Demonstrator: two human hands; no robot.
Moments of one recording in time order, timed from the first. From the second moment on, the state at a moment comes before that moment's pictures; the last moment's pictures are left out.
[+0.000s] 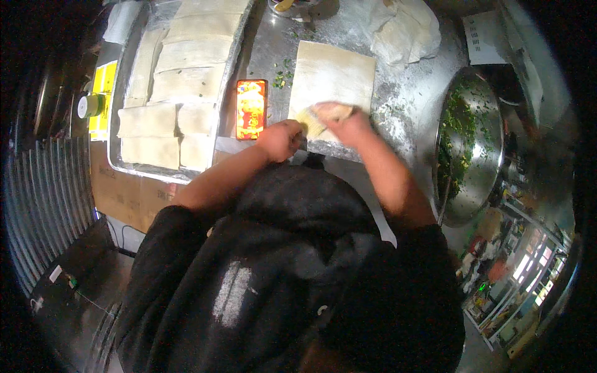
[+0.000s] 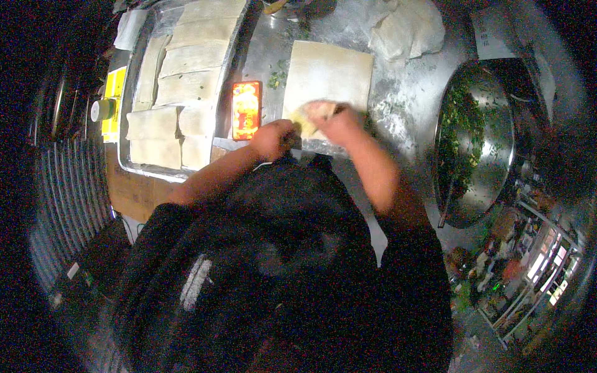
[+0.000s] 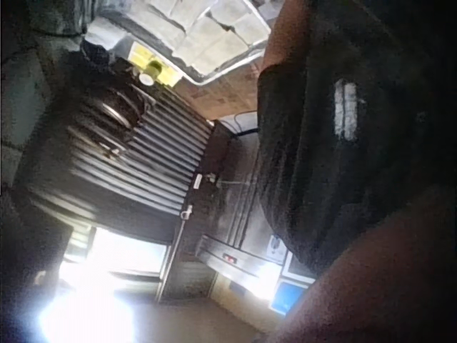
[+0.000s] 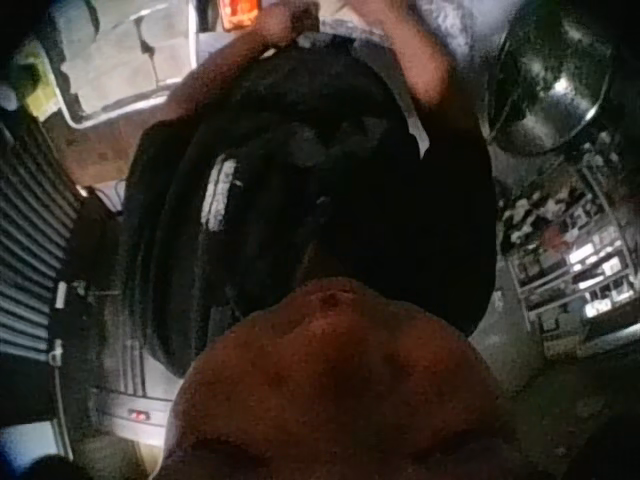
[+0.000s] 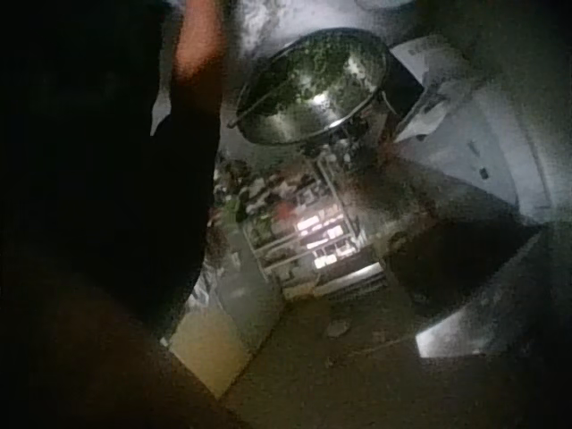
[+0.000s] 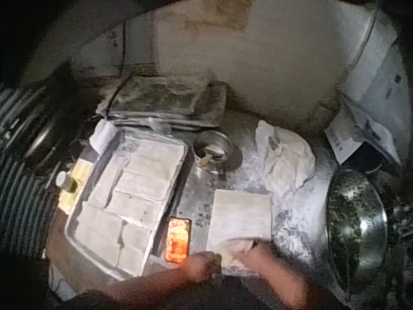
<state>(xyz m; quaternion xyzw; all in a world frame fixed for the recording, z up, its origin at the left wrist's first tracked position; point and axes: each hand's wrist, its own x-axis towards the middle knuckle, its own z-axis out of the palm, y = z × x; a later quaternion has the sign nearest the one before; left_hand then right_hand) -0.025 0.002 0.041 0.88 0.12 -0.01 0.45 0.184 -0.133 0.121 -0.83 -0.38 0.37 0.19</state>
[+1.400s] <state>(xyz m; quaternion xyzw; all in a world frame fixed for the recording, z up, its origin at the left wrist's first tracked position) -0.006 0.000 0.048 0.88 0.22 -0.11 0.40 0.287 -0.158 0.099 -0.84 -0.38 0.08 0.37</state>
